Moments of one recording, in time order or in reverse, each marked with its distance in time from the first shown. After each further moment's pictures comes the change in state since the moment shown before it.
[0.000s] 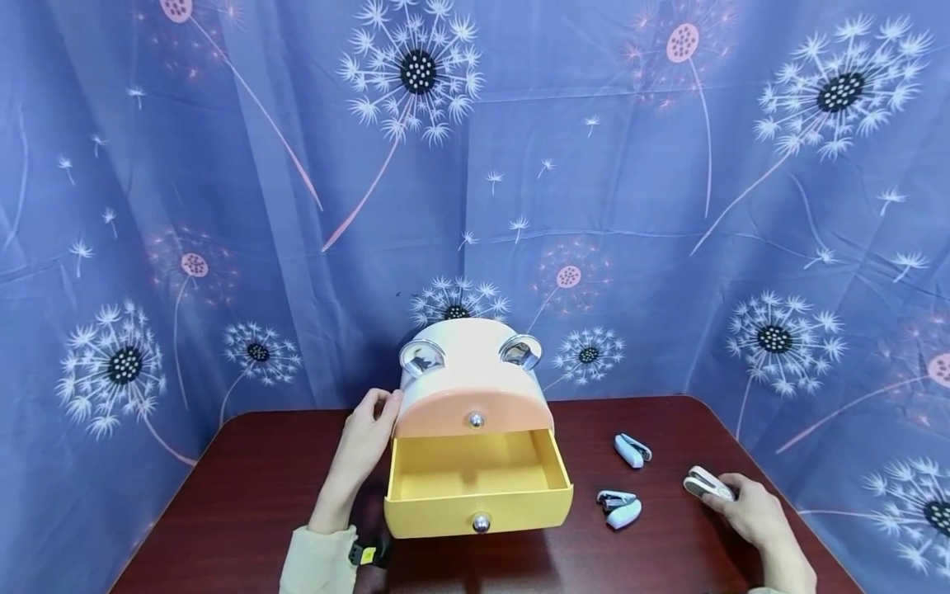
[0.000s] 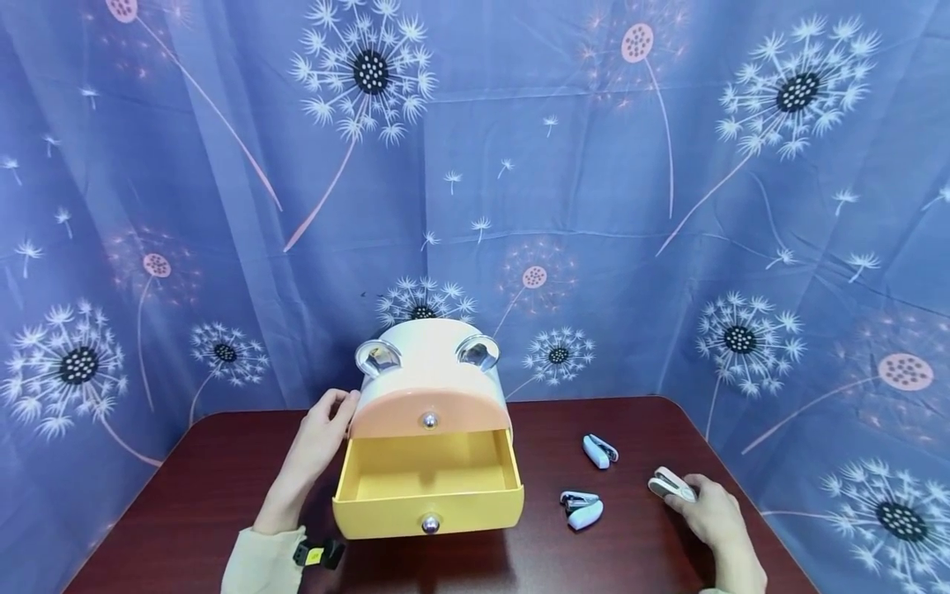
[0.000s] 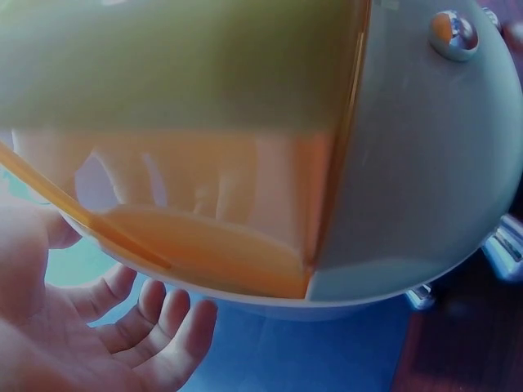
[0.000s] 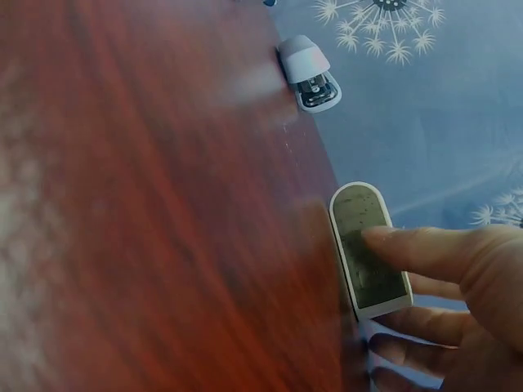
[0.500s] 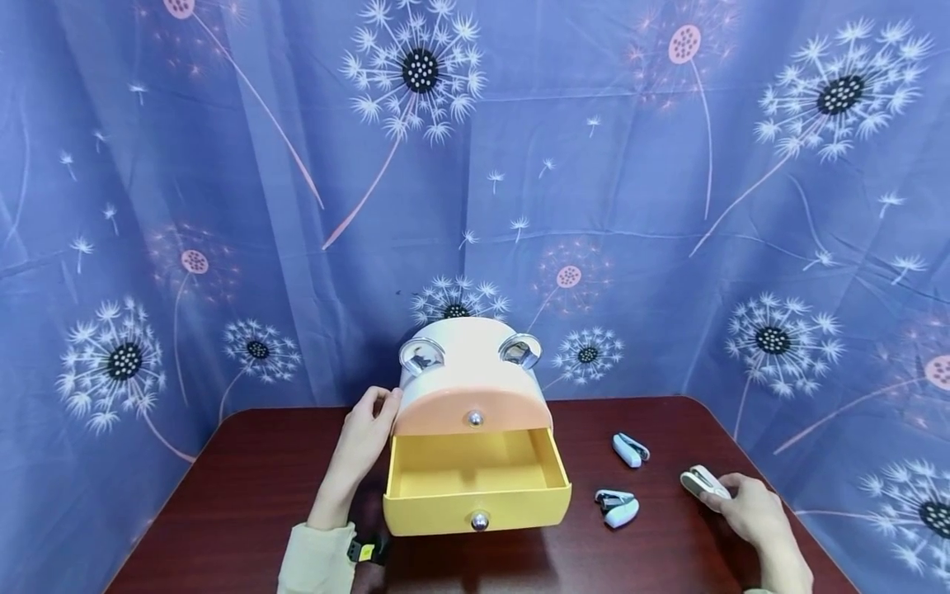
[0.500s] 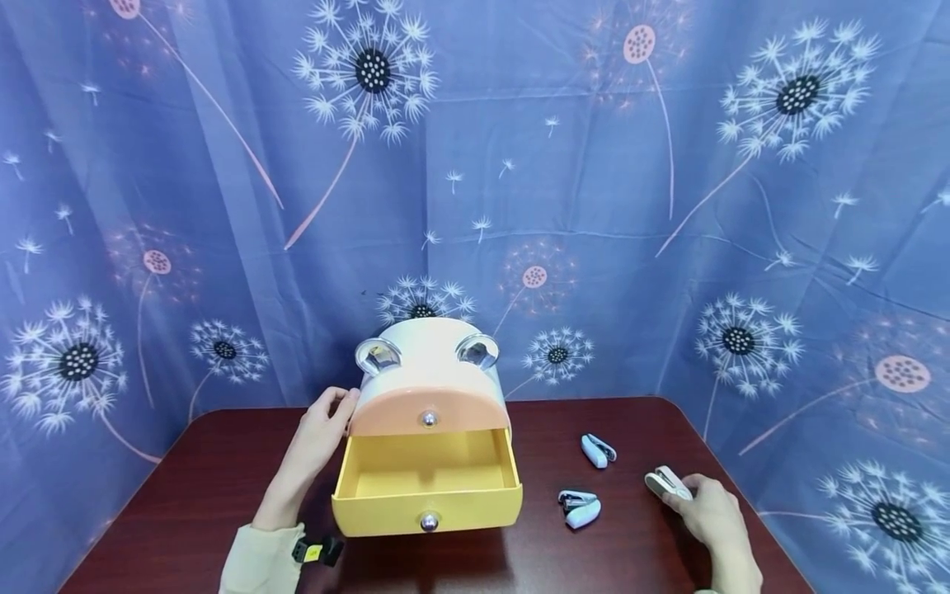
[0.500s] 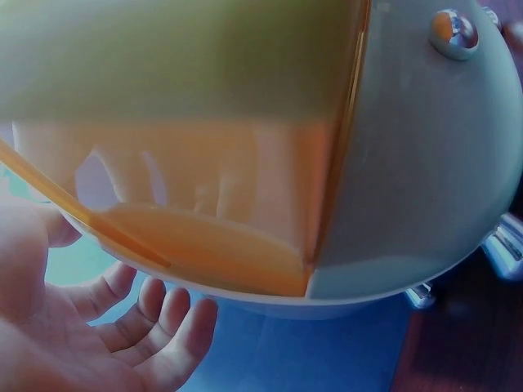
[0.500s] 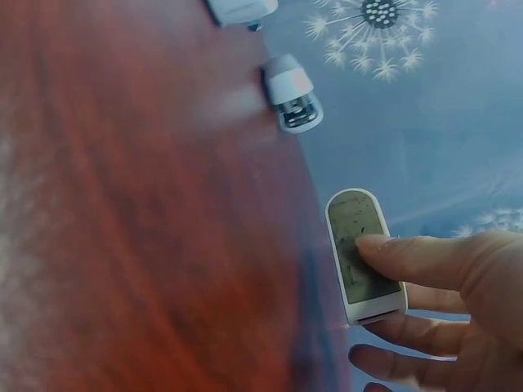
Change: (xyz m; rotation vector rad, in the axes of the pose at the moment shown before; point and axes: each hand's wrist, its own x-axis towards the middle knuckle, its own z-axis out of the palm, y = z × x) left_hand 0.000 -0.001 0.001 0.010 0.010 0.007; right_hand -0.005 -0.013 -0.010 -0.013 -0.021 0.037
